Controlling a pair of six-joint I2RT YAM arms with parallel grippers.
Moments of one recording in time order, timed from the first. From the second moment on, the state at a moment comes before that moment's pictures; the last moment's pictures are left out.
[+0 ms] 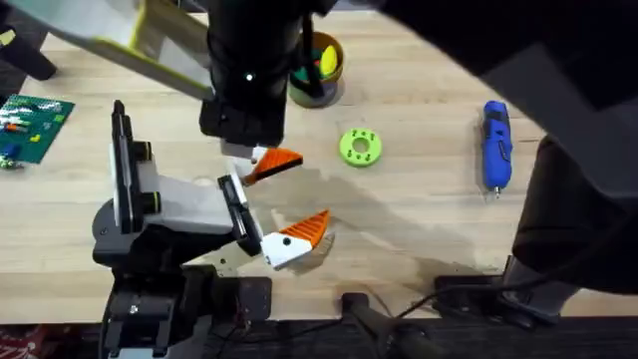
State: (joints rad) left arm 0.02 0.00 0.01 -0.12 1.16 -0.05; right arm 1.05 2.07 2.42 -1.59 -0.10 -0.45
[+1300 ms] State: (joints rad) left arm 0.02 0.00 0.01 -0.12 1.16 -0.05; right arm 1.05 2.10 2.47 -1.67 -0.08 -0.45
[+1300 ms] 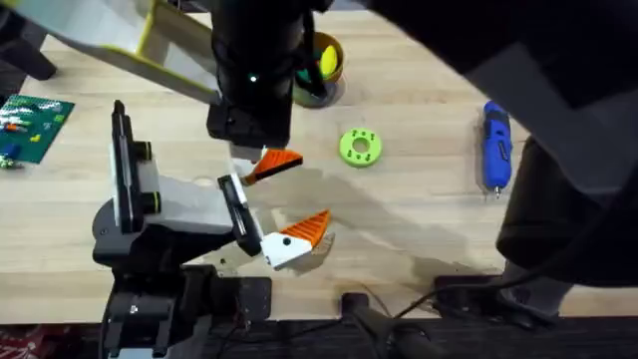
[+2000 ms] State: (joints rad) left arm 0.02 0.00 0.01 -0.12 1.16 -0.05; right arm 1.05 2.13 2.46 -1.69 -0.08 -0.45
